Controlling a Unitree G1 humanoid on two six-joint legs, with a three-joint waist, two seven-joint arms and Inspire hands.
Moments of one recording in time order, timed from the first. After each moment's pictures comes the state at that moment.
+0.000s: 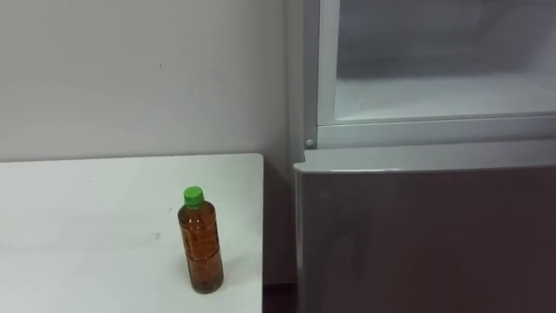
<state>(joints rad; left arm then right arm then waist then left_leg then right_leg) 0.31 0.19 -0.04 0.77 0.13 -0.16 -0.03 0.14 -0.26 0.05 1.17 0.31 -0.10 0.20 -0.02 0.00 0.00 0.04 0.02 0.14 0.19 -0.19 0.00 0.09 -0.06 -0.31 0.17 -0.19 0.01</state>
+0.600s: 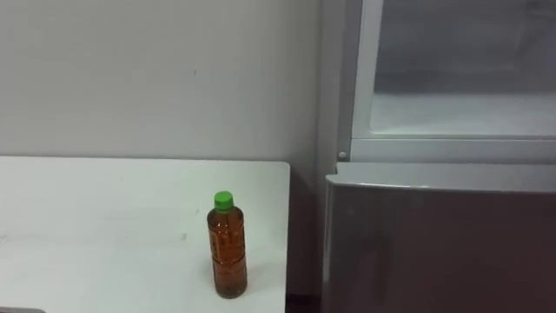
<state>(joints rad) 0.33 0.18 0.07 1.08 0.18 -0.08 0.13 0.15 -0.22 0.06 1.17 0.21 -0.09 0.14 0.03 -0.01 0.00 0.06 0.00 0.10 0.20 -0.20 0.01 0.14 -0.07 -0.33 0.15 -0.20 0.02</state>
